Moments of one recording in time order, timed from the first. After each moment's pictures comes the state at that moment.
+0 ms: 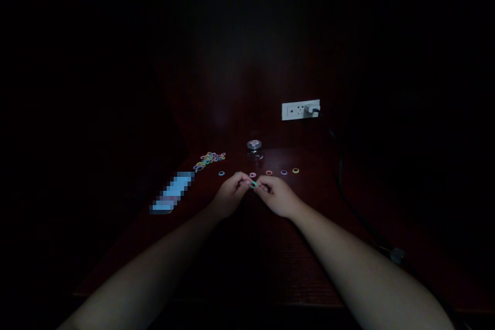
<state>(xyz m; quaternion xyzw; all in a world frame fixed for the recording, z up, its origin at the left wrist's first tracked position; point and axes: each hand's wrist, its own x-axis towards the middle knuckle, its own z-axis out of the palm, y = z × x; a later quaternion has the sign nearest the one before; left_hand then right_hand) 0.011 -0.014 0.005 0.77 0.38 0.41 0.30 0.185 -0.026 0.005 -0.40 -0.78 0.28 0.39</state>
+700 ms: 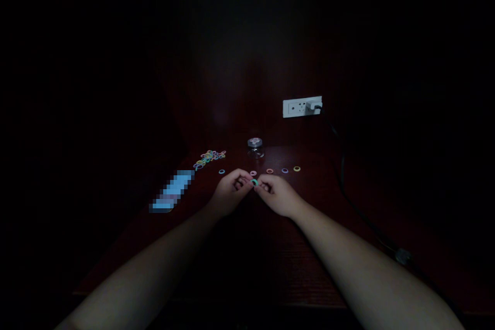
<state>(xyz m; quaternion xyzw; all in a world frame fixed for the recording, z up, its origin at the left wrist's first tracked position) 0.014 -0.014 0.005 0.74 0.39 0.44 0.34 0.185 -0.027 0.005 -0.39 -0.78 0.27 0.40</state>
